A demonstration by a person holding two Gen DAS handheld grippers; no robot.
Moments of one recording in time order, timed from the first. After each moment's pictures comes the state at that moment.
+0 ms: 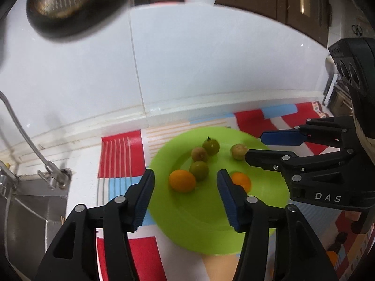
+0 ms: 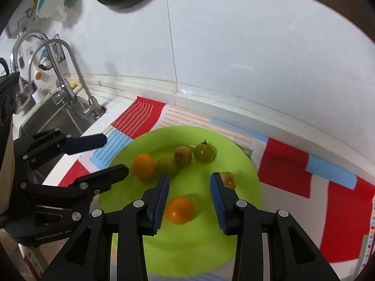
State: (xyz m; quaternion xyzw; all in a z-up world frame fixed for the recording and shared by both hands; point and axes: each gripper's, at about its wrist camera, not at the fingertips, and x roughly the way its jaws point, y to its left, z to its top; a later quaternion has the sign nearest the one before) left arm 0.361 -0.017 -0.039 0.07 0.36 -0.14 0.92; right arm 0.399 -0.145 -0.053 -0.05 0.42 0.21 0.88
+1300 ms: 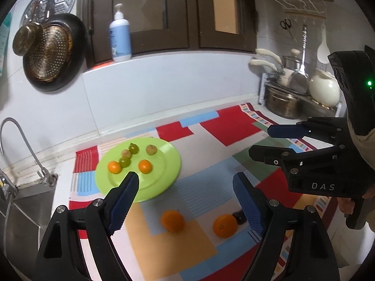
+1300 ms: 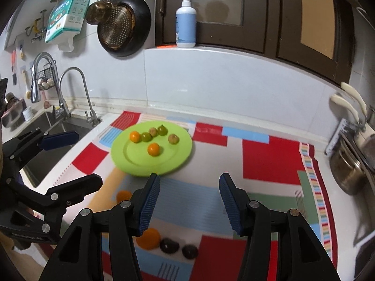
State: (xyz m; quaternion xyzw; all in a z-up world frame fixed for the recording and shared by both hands) left arm 0.178 -0.099 0.018 0.10 0.29 -0.24 0.92; right arm 0.183 -0.244 0.016 -0.04 0.34 0.09 0.93
